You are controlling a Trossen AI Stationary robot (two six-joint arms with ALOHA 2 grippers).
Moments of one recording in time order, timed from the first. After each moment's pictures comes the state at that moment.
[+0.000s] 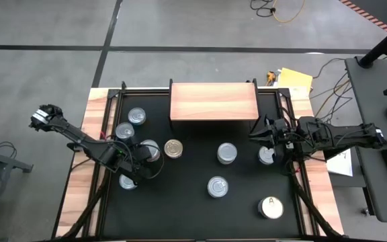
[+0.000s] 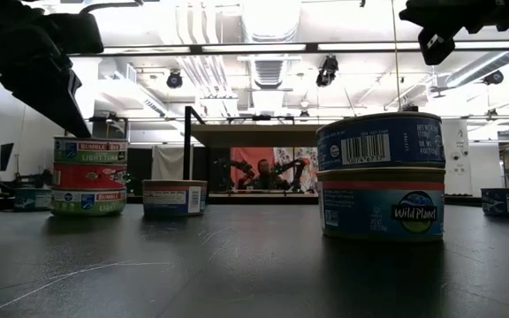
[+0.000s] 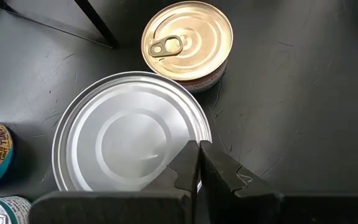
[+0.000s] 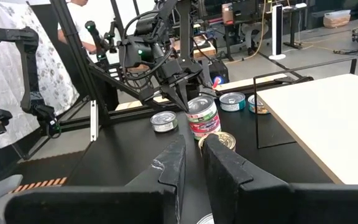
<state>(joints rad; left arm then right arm) -0.51 1.16 0.70 -0.78 -0.56 -0.82 0.02 0.50 0.44 -0.05 -0.04 0.21</state>
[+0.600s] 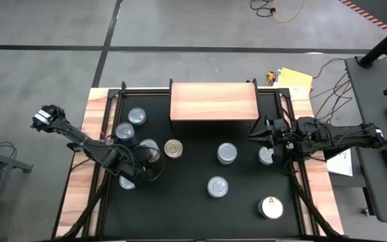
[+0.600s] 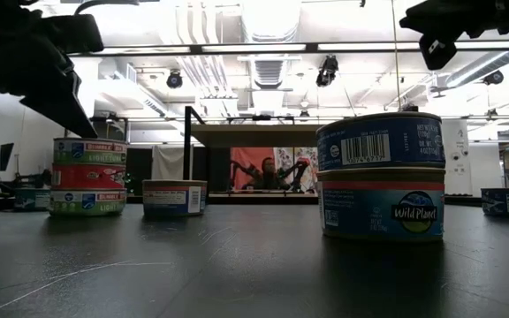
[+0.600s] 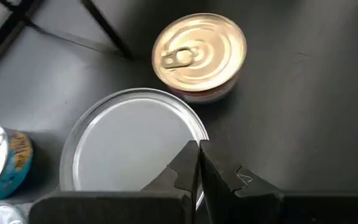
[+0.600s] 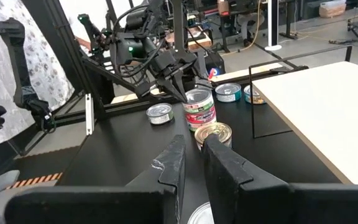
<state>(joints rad) -0.54 1.22 0.70 -0.79 -0.66 -0.87 0.02 0.51 0.44 -0.09 -0.02 0.22</state>
